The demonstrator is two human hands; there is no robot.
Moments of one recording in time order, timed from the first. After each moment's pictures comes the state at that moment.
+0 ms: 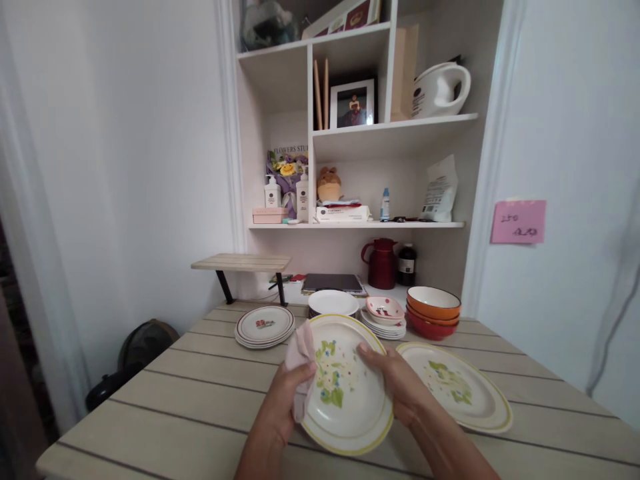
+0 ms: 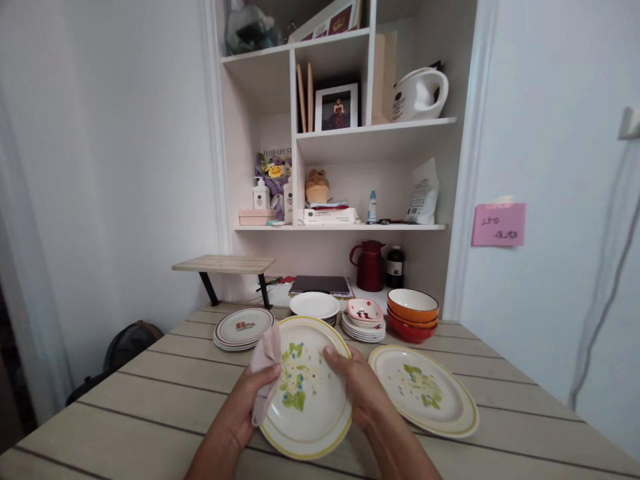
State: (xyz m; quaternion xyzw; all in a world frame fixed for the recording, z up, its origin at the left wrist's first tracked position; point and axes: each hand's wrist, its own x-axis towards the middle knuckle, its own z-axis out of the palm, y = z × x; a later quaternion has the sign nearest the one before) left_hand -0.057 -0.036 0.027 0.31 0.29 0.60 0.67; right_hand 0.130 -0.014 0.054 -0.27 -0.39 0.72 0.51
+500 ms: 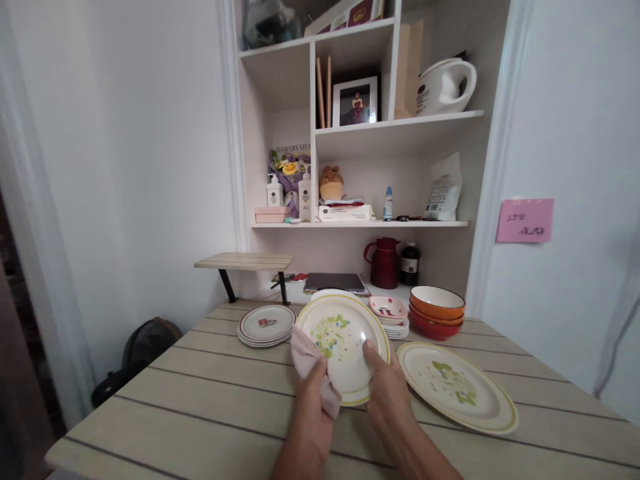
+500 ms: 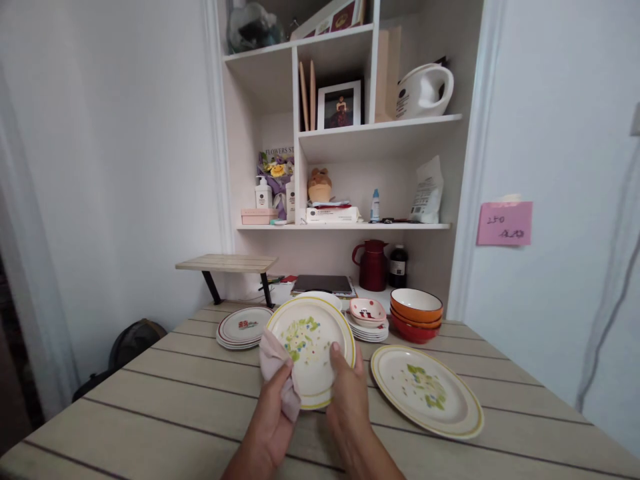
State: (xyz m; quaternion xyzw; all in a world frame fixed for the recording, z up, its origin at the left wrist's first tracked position) left_hand -0.008 -0.022 0.010 0.17 0.25 0.68 0.67; right_hand 0.089 -0.012 0.036 -0.28 -0.24 0.58 0.72
